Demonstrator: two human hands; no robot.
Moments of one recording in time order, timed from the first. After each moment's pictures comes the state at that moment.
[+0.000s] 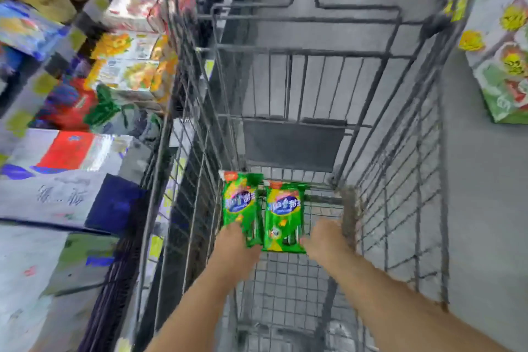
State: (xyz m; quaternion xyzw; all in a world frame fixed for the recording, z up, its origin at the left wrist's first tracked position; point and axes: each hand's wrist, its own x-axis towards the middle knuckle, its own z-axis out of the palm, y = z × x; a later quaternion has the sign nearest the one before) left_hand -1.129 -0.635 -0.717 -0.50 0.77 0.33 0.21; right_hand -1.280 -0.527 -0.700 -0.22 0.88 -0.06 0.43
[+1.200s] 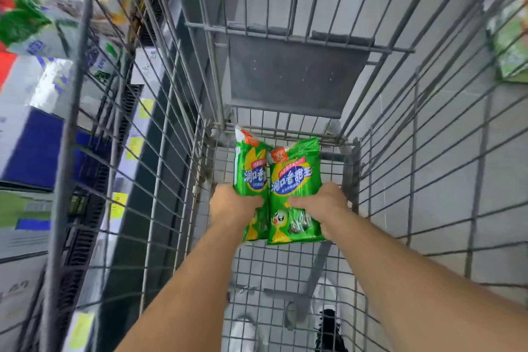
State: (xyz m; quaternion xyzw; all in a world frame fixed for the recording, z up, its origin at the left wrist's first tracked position) left_hand -1.153 -0.623 -0.781 -0.67 0.55 0.49 0.08; right_hand -1.280 -0.515 -0.797 0.05 0.85 -0.27 0.44
